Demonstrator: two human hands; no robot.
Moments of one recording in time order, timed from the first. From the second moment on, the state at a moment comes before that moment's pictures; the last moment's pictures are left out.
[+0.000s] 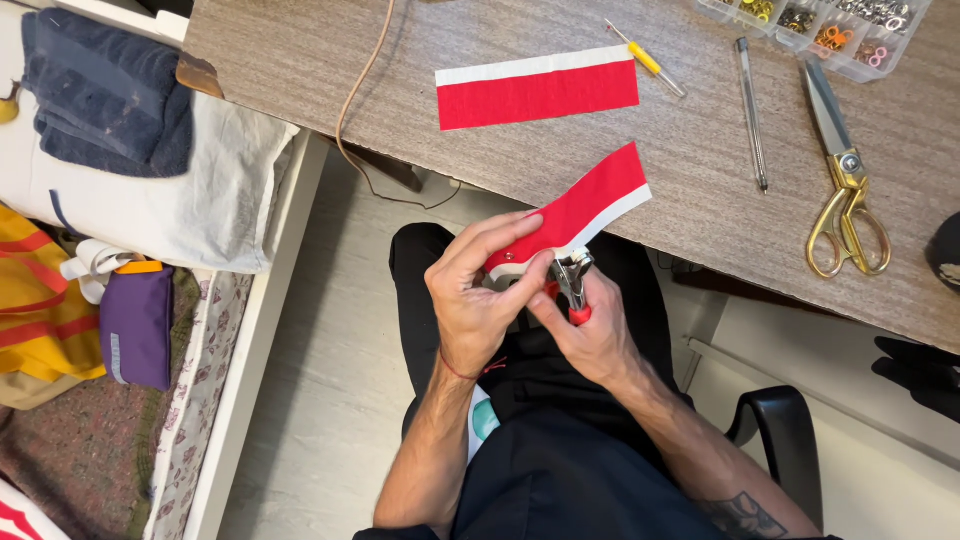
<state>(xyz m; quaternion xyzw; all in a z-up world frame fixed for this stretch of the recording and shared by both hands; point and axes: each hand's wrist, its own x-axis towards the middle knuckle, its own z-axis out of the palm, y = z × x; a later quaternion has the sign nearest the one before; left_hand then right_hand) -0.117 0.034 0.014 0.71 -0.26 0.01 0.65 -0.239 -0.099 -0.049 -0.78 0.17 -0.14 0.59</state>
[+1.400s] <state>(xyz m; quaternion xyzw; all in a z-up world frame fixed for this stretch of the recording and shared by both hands) -0.144 0.034 0.050 0.70 -0.29 0.08 0.65 -0.227 -0.088 -0.005 -0.83 0.13 -0.28 0.46</state>
